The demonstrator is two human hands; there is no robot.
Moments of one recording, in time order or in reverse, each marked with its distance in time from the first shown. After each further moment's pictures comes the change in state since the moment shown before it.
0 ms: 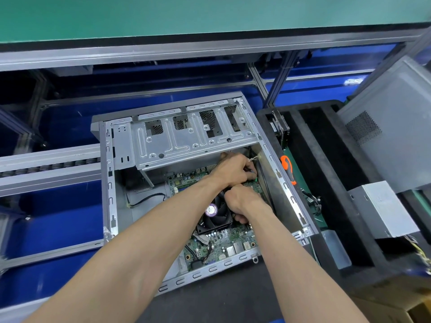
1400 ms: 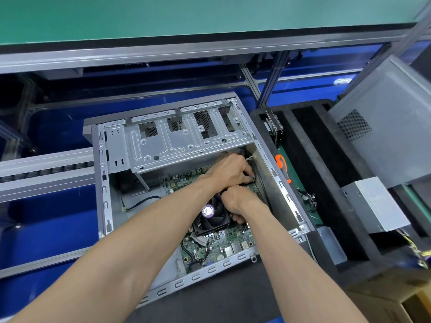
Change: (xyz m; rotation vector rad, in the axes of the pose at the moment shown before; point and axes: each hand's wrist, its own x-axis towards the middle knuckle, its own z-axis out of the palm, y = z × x) left_hand -0.003 0.005 -0.006 0.163 -0.050 0.155; right_hand -0.004 0.000 -0.001 0.030 -0.020 0.009
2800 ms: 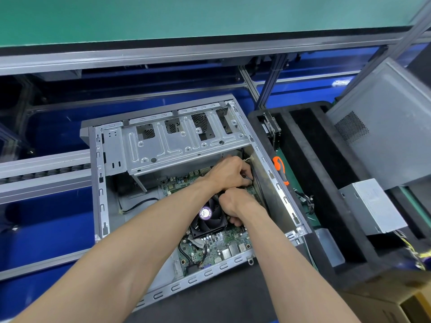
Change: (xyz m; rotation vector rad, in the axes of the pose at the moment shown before) left_hand 0.005 -0.006 0.008 -0.115 -0.017 -0.008; right_hand 0.006 0.001 0.001 -0.050 0.005 -0.015
